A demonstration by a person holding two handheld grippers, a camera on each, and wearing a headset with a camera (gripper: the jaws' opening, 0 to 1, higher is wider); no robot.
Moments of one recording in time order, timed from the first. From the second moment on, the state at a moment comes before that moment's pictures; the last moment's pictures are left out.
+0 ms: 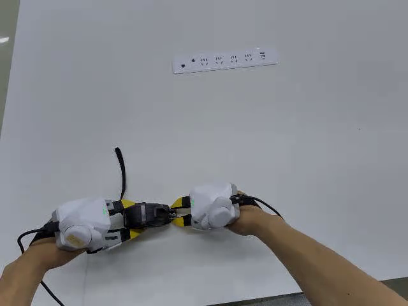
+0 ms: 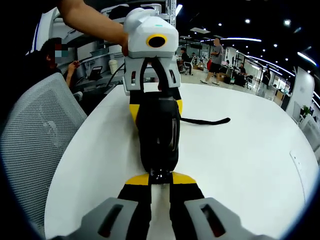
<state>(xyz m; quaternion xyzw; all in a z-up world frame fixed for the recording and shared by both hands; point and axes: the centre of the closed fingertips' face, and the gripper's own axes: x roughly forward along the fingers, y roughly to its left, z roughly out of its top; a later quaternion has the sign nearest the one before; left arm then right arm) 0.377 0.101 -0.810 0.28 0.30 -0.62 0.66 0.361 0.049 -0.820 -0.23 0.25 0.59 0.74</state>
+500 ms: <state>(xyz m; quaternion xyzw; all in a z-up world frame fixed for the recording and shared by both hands) 0.377 0.102 -0.810 0.28 0.30 -0.62 0.66 0.361 0.048 -0.820 -0.23 0.25 0.59 0.74</state>
